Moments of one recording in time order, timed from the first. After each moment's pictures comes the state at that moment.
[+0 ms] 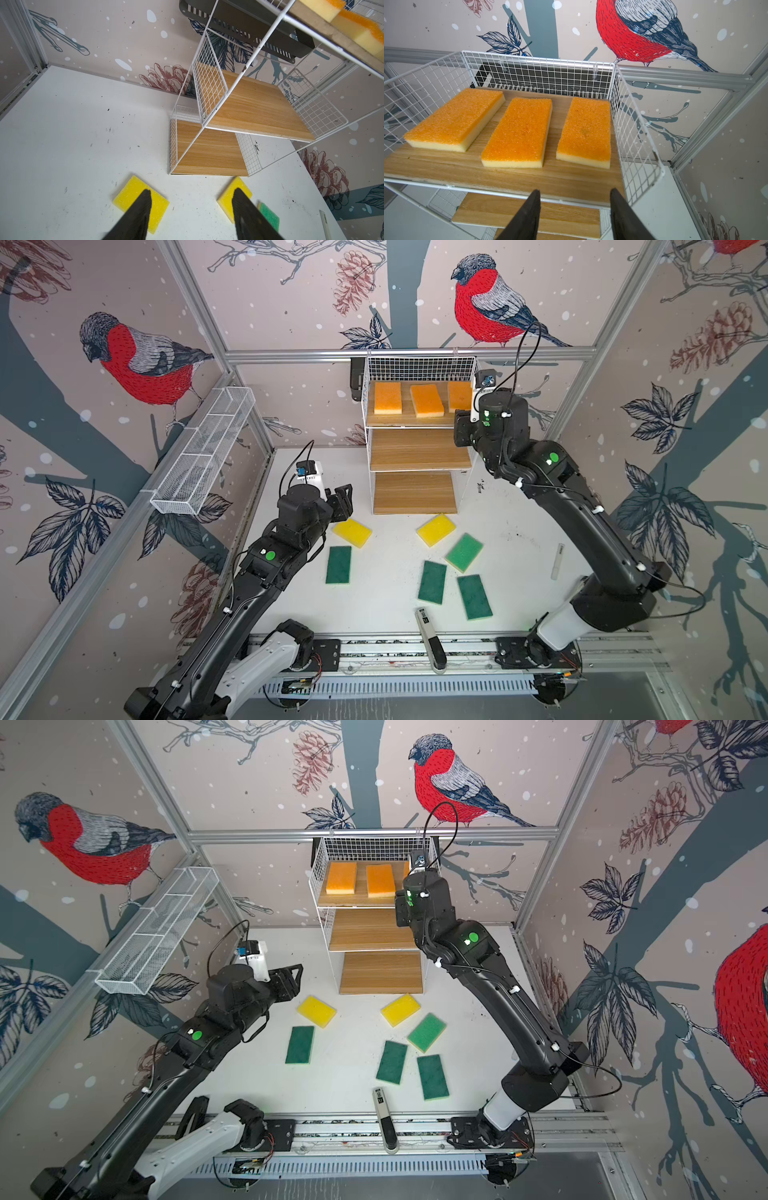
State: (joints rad) left arm -0.45 0.89 1.01 -0.49 -0.16 -0.47; right arm 0.76 1.61 2.08 -0.76 0.58 0.10
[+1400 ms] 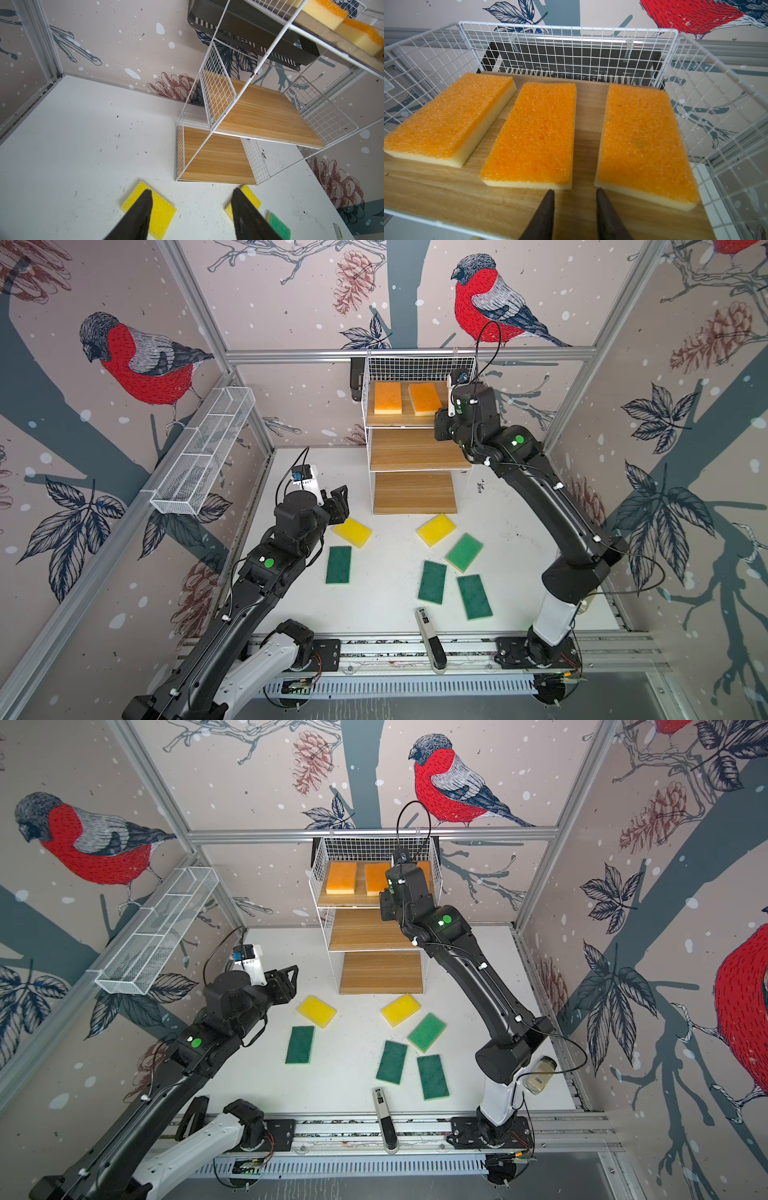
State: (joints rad) left arm -0.45 0.84 0.95 -0.43 -0.21 -0.45; right arm 0.73 1.81 2.25 -0.82 0.44 0.16
